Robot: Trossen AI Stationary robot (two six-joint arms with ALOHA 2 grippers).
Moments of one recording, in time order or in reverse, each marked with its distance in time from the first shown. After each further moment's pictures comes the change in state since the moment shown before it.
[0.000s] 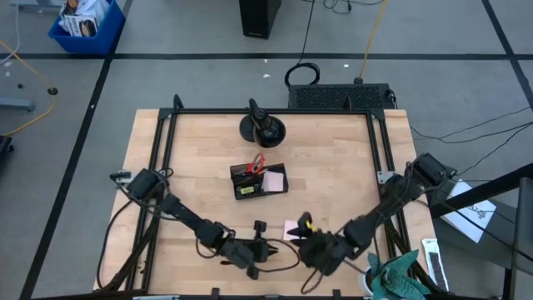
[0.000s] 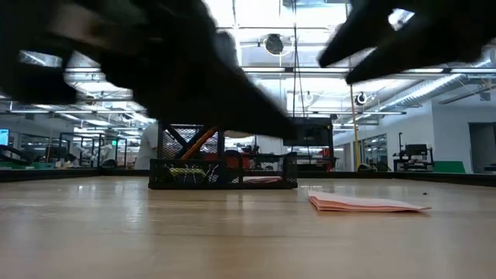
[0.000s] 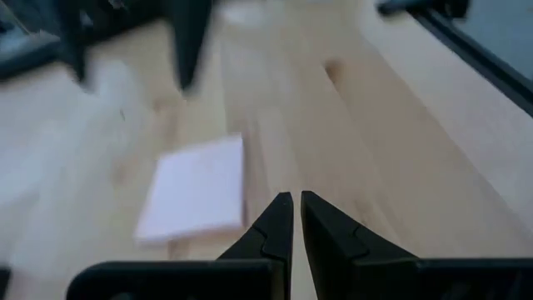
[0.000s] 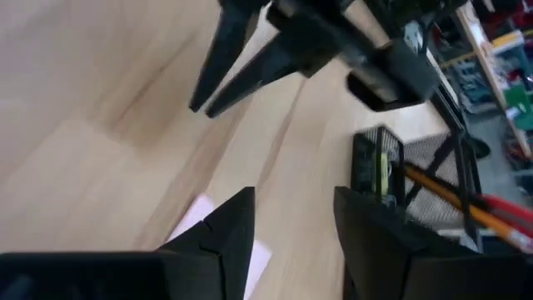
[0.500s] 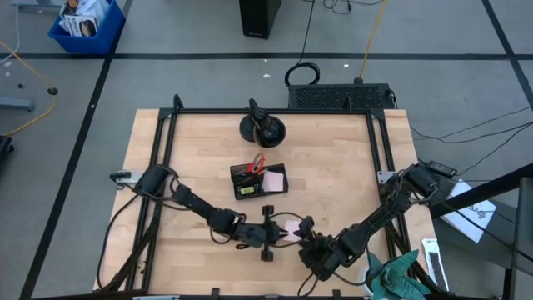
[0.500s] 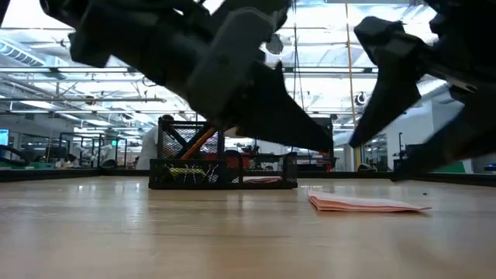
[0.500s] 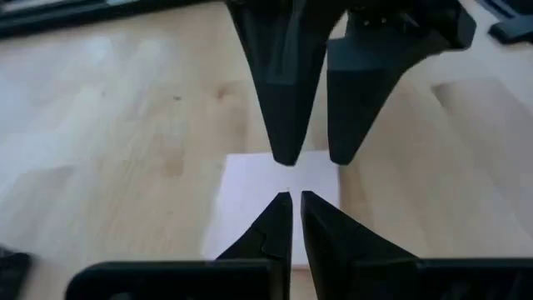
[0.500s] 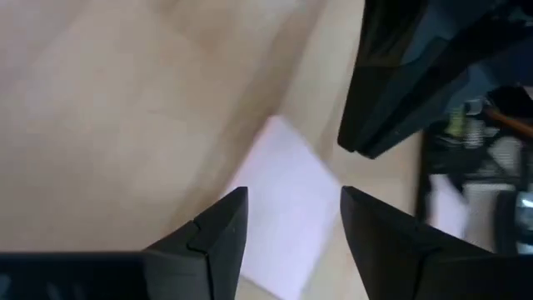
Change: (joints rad) left arm 0.147 0.047 0.021 0.061 0.067 -0.086; right arm 0.036 0.137 0.000 -0.135 -0.008 0.166
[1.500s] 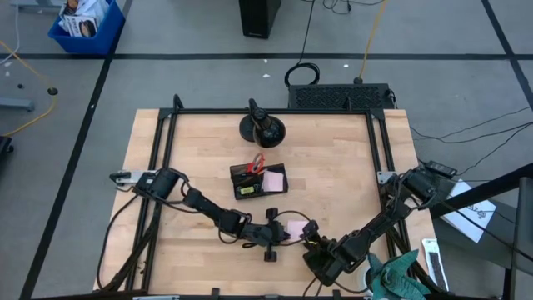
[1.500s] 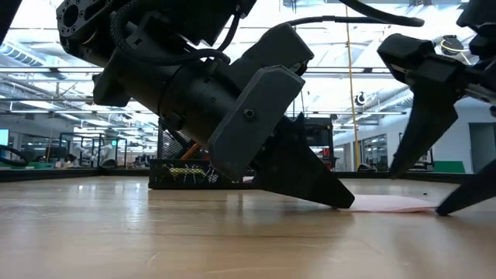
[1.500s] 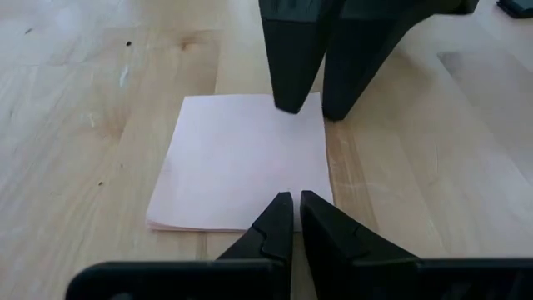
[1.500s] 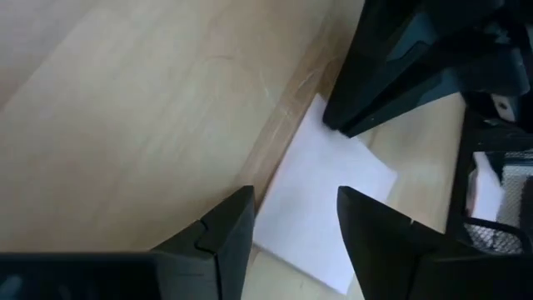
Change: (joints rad) left arm 0.033 0.124 0.046 0.001 0.124 -0.107; right arm 0.035 0.079 -0.066 -0.122 -0.051 0.103
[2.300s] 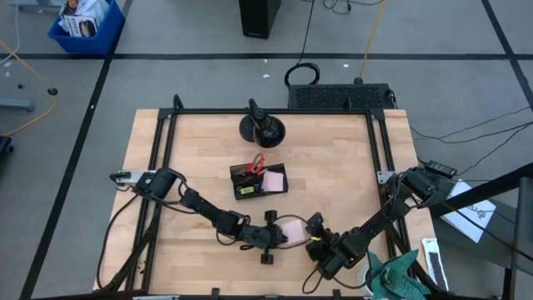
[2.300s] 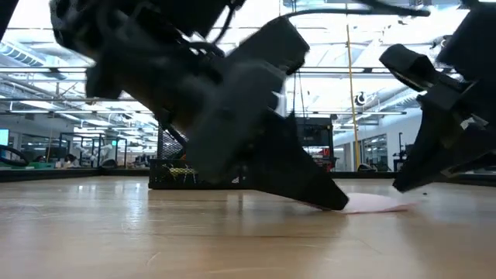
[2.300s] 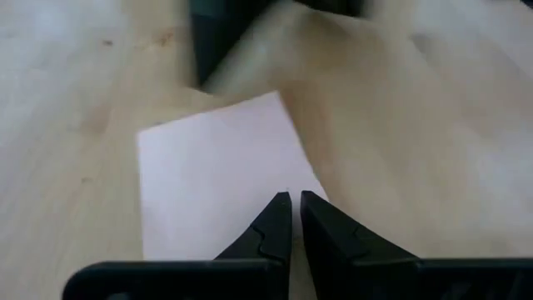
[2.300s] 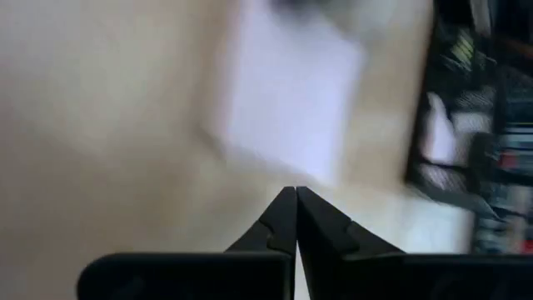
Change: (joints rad) left arm -0.021 -0.027 -0.005 -0.004 0.005 0.043; right arm -0.010 -0.026 0.020 -0.087 0.158 -0.001
